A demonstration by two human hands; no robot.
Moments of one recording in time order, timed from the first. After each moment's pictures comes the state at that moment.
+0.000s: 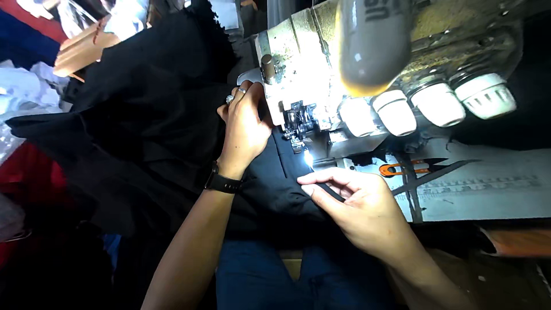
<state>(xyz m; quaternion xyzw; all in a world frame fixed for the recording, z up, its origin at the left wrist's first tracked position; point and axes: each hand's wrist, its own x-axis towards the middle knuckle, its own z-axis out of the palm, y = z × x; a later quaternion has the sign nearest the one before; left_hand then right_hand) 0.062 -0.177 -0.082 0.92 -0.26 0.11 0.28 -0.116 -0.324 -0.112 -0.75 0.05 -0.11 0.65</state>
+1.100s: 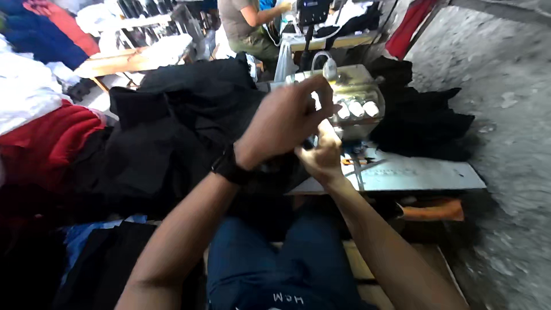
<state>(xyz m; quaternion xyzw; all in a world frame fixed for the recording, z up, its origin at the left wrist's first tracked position) -0.071 -0.140 0.069 0.79 -0.46 0.04 0.40 -0.116 -0.287 -0.073 -0.83 -0.07 -0.39 0.39</state>
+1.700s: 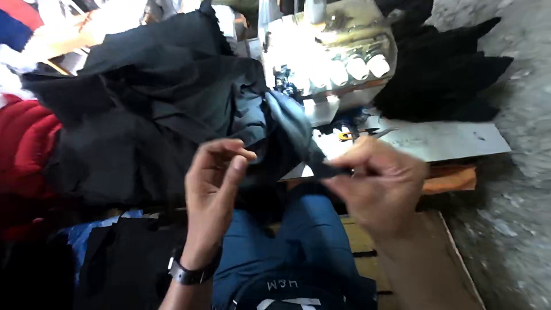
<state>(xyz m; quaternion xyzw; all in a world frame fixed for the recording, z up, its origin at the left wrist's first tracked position) -0.140 -0.089 -0.037 0.68 -0.24 -0.02 0.70 -0.199 -0.317 -0.055 -0.73 -0.08 -0.33 0.59</state>
